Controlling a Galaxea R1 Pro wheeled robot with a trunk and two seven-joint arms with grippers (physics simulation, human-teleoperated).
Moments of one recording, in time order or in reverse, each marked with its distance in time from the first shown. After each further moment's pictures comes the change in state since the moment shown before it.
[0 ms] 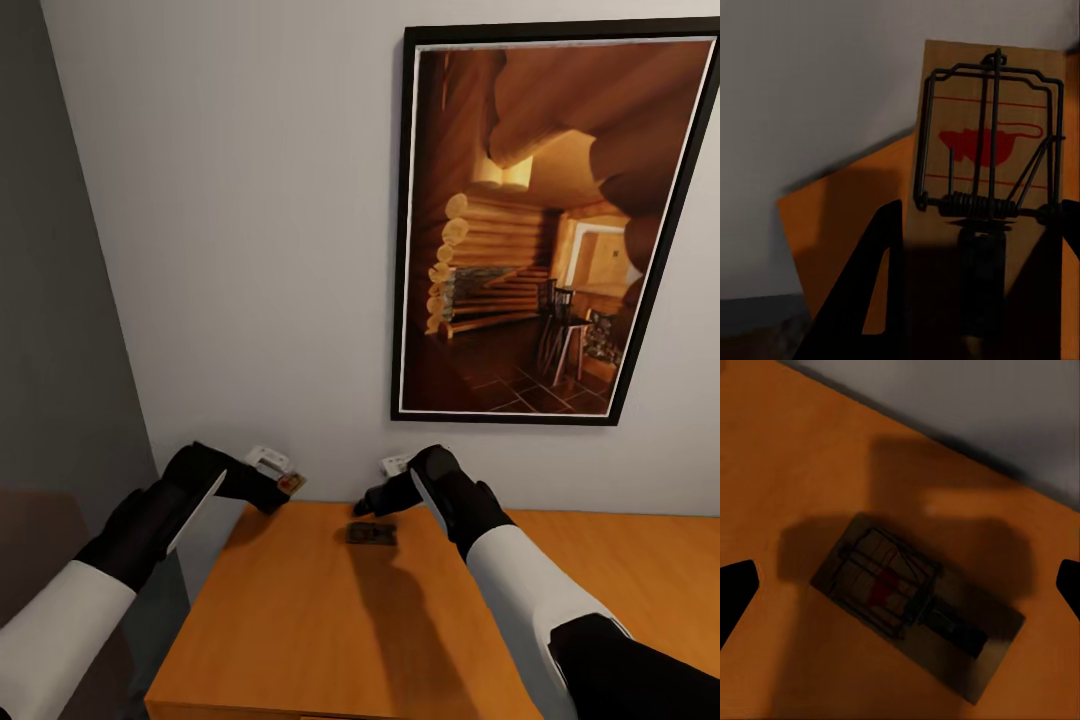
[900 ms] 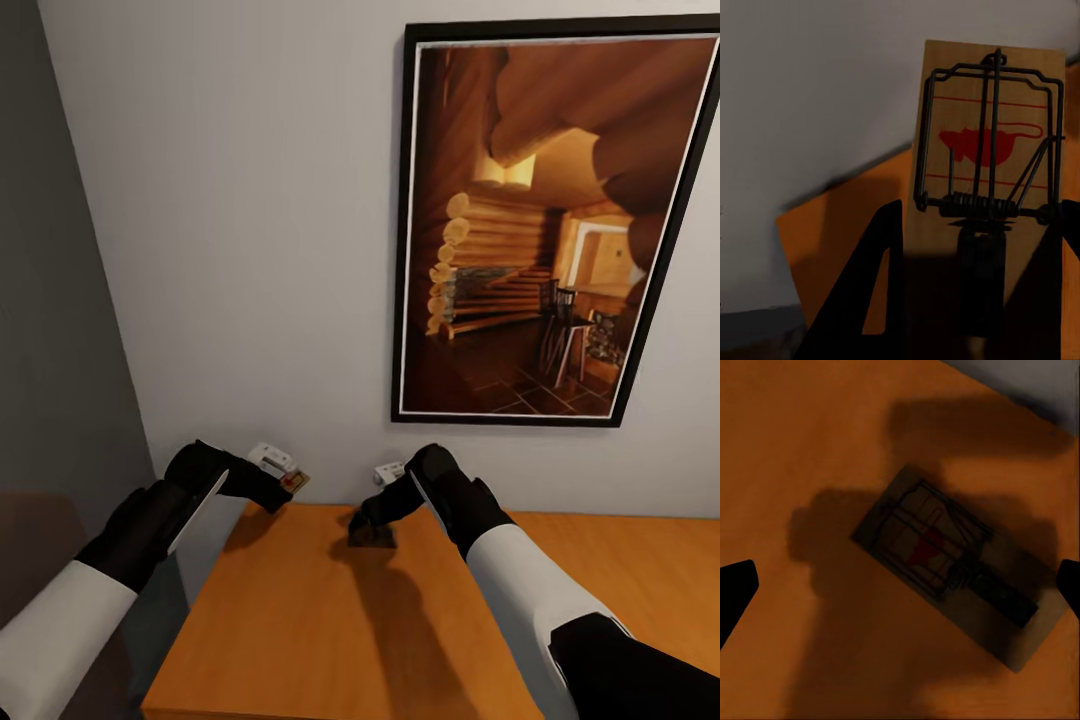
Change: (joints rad) left arm 0.000 -0.002 -0.010 -0.023 0.002 0.000 -0.001; right arm -0.001 -0.002 0.016 -0.012 0.129 0.084 0.205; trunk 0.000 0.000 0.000
